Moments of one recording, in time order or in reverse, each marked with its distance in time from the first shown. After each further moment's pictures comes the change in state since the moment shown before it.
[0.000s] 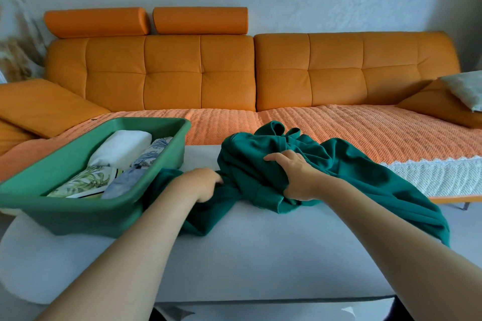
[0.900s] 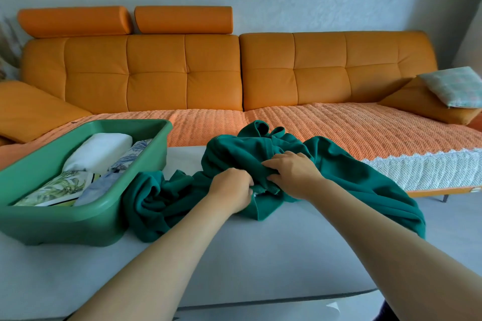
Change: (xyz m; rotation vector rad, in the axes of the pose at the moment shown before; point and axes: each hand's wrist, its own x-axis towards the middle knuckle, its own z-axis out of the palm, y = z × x) left_hand 0.022 0.098 0.029 -0.132 0.458 0.177; right_hand -0.004 0.027 0.001 -0.299 0.259 -0.065
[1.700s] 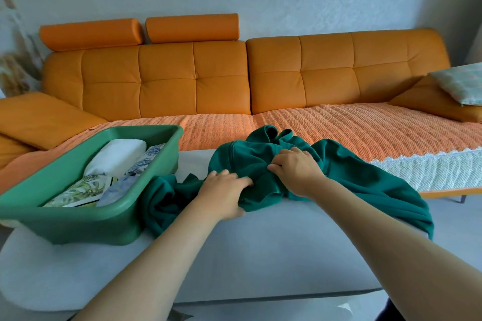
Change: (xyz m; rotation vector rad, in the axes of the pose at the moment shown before) left_hand -0.034 -0.025 -0.031 0.225 -0.140 0.111; right_hand 0.003 -0.017 -0.010 0.151 0.051 0.098
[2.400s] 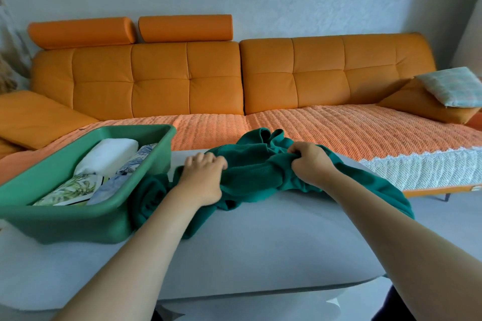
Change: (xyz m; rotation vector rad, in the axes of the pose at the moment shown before) left_hand 0.000 -0.017 -0.021 0.020 0.128 -0.167; right_hand -0.016 0.029 -0.033 0.422 0.051 0.321
